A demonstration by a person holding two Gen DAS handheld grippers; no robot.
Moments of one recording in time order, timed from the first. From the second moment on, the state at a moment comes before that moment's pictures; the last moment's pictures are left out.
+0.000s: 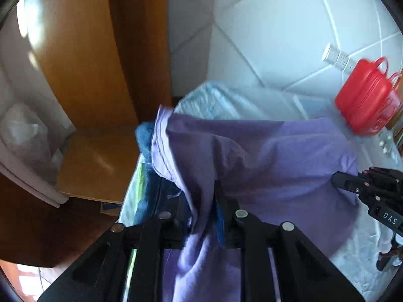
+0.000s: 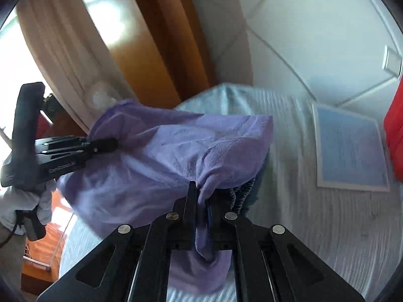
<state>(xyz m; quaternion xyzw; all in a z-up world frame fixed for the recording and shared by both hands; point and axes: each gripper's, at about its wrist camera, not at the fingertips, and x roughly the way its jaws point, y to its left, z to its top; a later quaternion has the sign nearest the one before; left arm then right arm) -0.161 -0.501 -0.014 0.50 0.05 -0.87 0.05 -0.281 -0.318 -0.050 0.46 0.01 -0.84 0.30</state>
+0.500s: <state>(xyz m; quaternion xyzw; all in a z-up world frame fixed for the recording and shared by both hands) -0.091 -0.474 0.042 0.45 0.07 -0.88 0.09 -0.242 -0.275 -0.015 0.45 0.01 -0.86 0.25</state>
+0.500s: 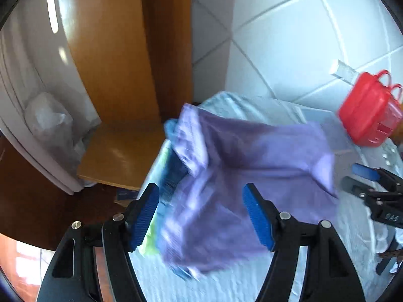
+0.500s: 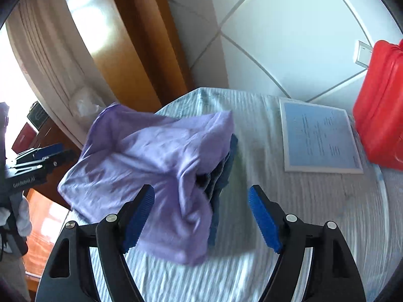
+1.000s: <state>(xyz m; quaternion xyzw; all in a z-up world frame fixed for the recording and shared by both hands) -0.081 -0.423 0.039 0.47 0.06 -0.88 0.09 -0.196 -0.286 -0.011 0.46 0.05 -0.85 0.25</state>
